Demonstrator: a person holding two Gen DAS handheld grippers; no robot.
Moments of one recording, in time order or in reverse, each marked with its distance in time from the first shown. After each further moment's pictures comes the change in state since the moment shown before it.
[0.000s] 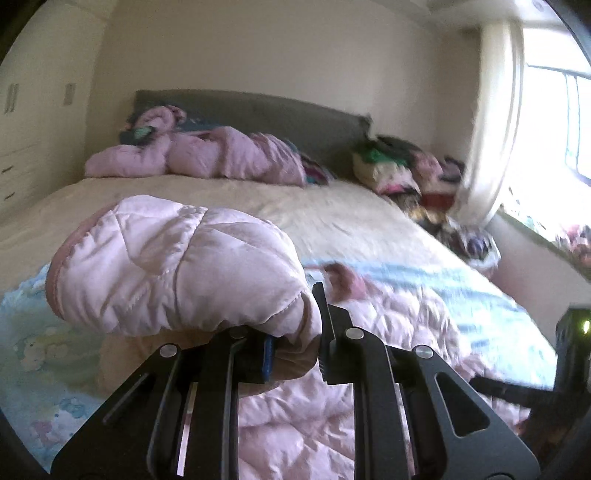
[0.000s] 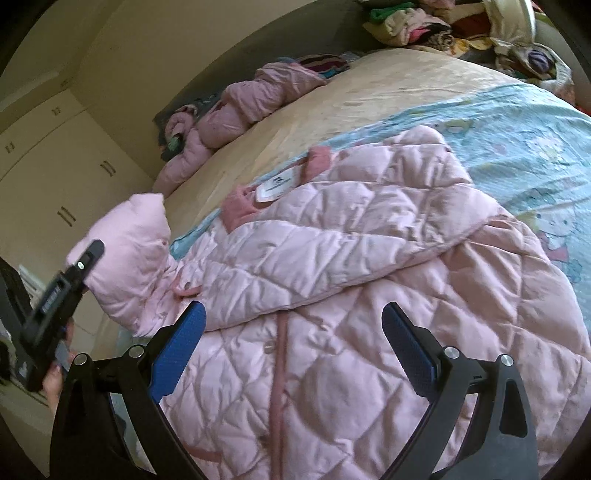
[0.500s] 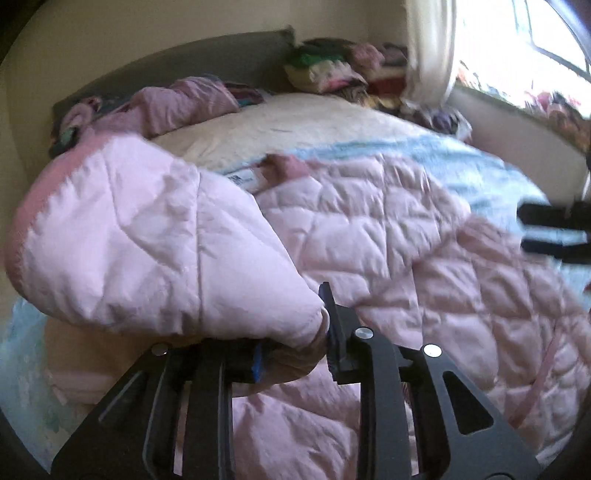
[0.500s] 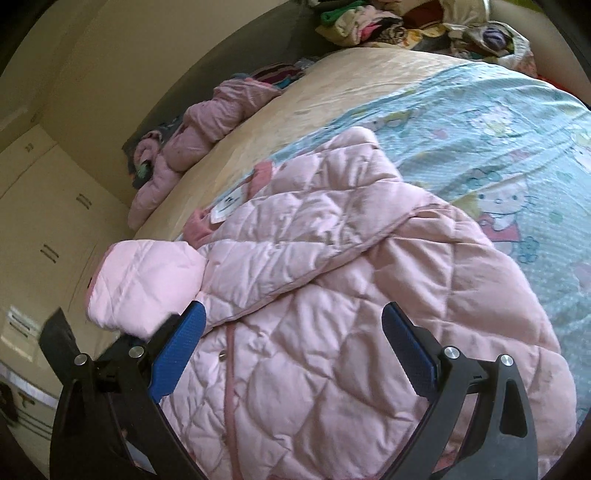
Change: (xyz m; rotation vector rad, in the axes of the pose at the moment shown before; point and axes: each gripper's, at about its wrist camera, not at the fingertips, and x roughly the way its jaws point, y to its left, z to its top) left arm 0.066 -0.061 -0.085 0.356 0.296 -0.075; right arm -0.023 -0.053 0.000 0.122 -0.039 -0.067
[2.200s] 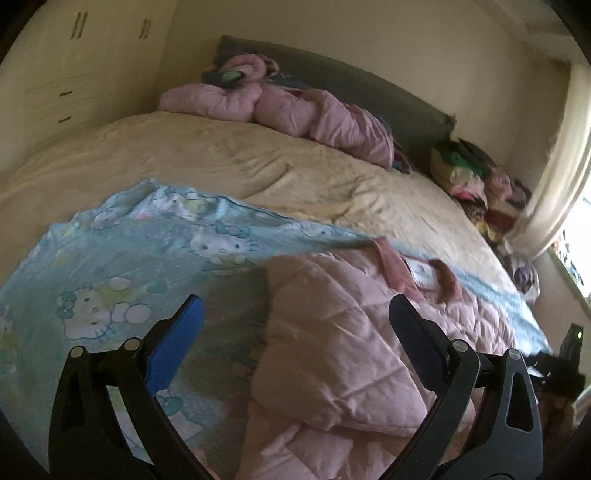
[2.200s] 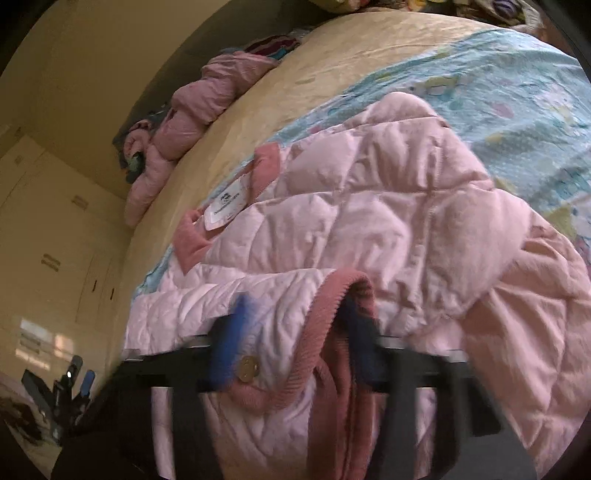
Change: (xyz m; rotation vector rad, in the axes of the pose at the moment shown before) left arm -0.099 0.238 -0.038 -0.666 -0.161 0.200; right arm 0.105 0.032 0.042 0.021 0.120 0.060
